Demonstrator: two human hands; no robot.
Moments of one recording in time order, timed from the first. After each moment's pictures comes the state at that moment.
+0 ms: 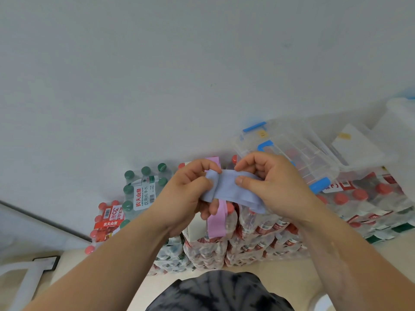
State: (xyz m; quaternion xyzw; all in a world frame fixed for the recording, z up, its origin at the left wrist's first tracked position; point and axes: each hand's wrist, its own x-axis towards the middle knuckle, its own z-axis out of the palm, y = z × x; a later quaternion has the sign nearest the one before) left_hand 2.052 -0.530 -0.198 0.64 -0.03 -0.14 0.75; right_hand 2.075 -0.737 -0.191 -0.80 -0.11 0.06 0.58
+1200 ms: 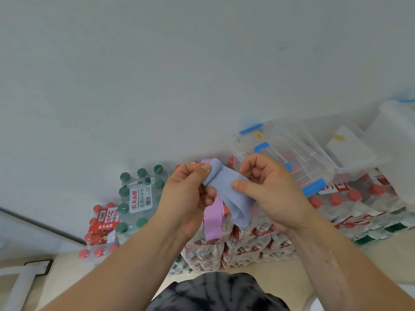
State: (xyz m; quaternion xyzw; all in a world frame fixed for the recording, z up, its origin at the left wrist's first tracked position) left_hand 2.054 -0.556 -0.196 0.53 0.16 -0.02 0.83; right_hand 2.063 -0.728 -0.192 -0.71 -0.06 0.08 0.70
